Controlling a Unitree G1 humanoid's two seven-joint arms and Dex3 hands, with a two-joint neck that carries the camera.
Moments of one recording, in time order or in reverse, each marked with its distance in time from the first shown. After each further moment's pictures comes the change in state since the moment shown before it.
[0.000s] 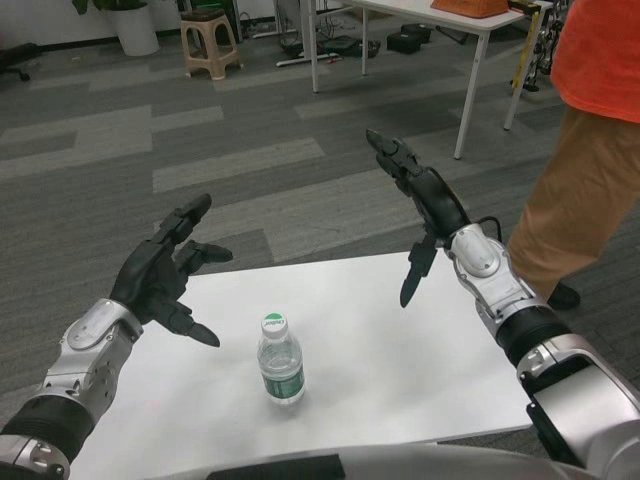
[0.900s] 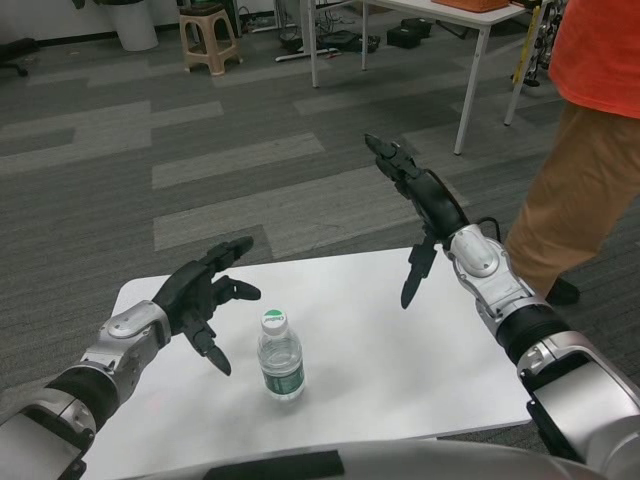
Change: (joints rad) left arm -0.187 -0.051 -0.302 0.360 -0.061 0.055 -0.014; right arm 0.004 -0.006 0.018 0.022 0.000 0.000 0.000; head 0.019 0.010
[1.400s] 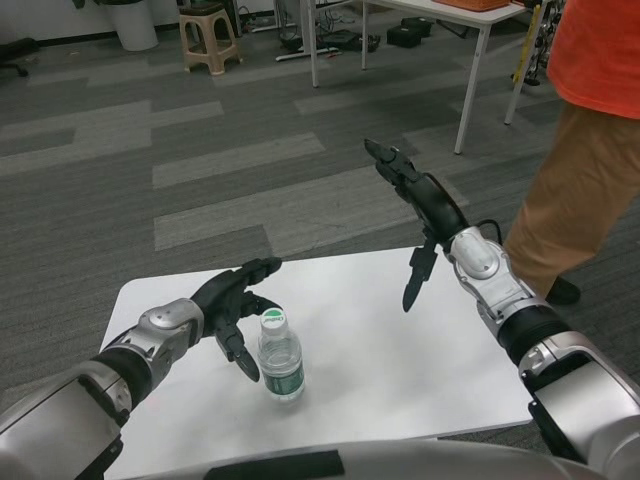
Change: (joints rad) left arm -0.120 -0.105 -0.224 0.172 -0.002 0.073 0.074; right arm 0.001 -0.006 0.018 0.014 0.000 0.000 0.000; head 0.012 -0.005
